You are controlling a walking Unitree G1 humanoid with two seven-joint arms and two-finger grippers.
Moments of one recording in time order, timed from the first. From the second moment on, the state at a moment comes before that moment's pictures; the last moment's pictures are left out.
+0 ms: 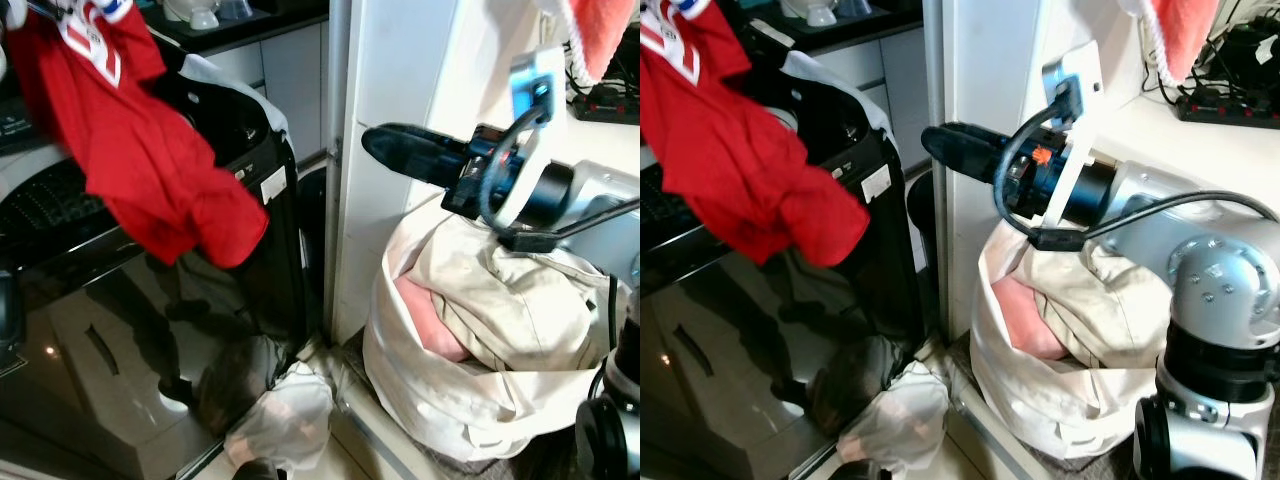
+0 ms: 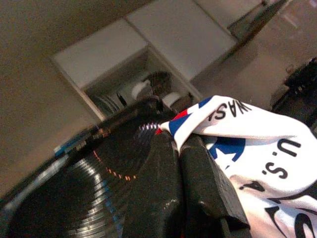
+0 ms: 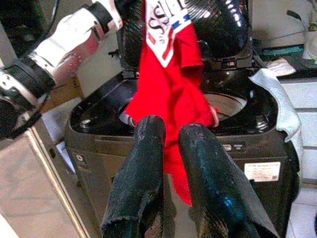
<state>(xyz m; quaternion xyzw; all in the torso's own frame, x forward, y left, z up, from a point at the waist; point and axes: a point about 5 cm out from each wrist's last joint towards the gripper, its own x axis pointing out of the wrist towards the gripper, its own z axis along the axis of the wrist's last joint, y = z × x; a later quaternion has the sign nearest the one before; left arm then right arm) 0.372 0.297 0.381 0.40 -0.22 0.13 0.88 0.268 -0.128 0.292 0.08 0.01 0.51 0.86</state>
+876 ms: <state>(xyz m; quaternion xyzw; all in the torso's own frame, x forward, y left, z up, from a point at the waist) 0.403 0.272 0.299 0.38 -0.01 0.03 0.93 0.272 -0.109 0.256 0.02 0.07 0.50 0.86</state>
